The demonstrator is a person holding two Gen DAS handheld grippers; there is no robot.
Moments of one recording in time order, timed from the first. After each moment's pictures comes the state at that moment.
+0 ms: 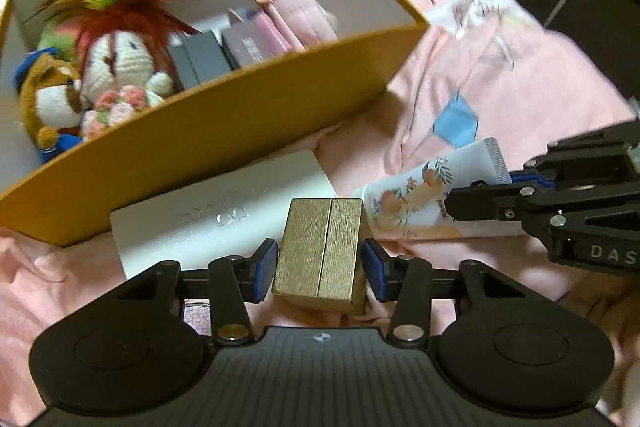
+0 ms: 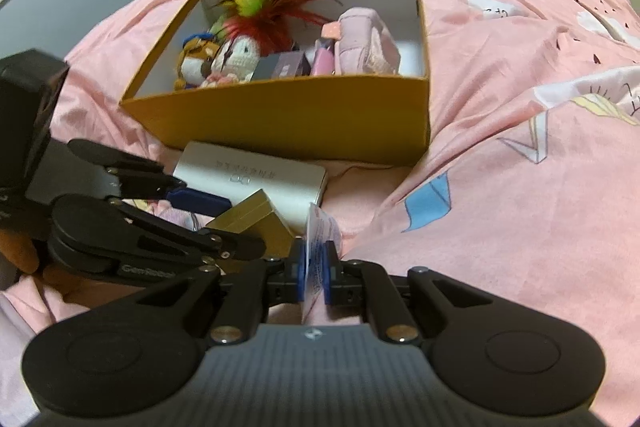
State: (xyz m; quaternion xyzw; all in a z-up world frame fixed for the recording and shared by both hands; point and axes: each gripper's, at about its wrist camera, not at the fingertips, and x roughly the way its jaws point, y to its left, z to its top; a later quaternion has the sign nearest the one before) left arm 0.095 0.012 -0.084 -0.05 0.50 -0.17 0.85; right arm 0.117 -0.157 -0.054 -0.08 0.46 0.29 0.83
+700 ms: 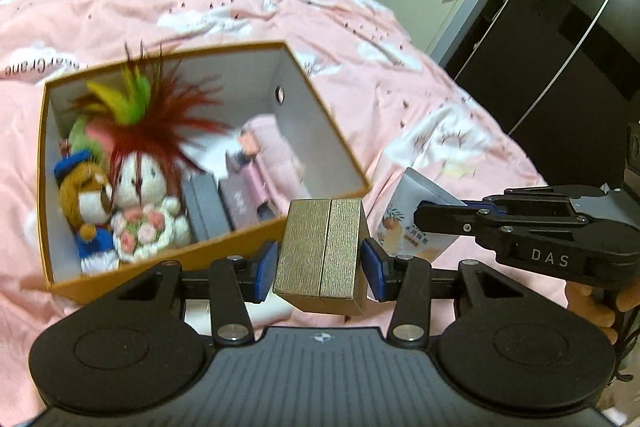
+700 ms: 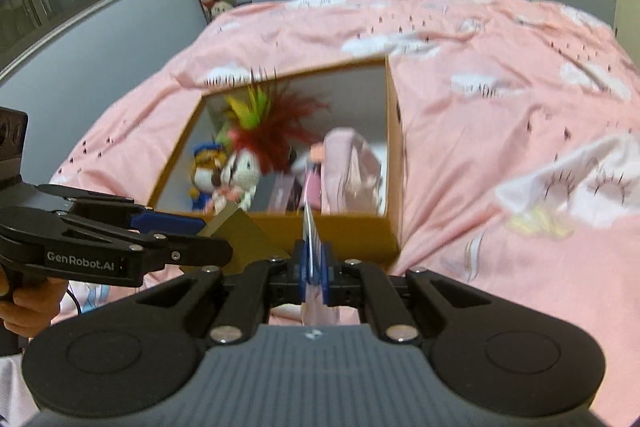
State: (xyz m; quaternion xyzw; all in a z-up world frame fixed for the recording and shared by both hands) left arm 0.100 0.022 0.017 -0.13 0.42 -0.16 0.89; right arm 0.138 -0.182 0.026 -0.02 0.39 0.30 0.87
